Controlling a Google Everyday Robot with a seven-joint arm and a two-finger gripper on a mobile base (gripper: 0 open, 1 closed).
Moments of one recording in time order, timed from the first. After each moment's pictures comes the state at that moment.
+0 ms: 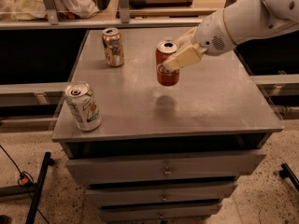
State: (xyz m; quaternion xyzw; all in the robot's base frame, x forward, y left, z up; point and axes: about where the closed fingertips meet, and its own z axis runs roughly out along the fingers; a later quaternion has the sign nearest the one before) arm 0.597 -0.079 0.936 -0.54 0.72 0.21 0.38
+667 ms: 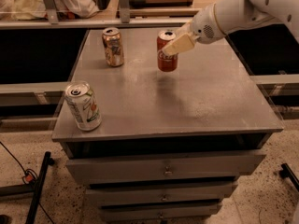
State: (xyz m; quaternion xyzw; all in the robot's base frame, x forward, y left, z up) arm 0.678 -0.085 0.926 -0.50 0.74 0.20 0.39
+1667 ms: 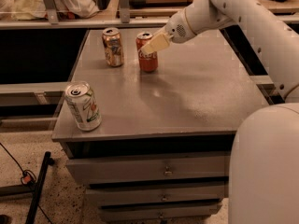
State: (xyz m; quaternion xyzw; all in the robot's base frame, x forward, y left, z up) arm 0.730 -0.022 0.892 -0.49 0.75 0.27 0.36
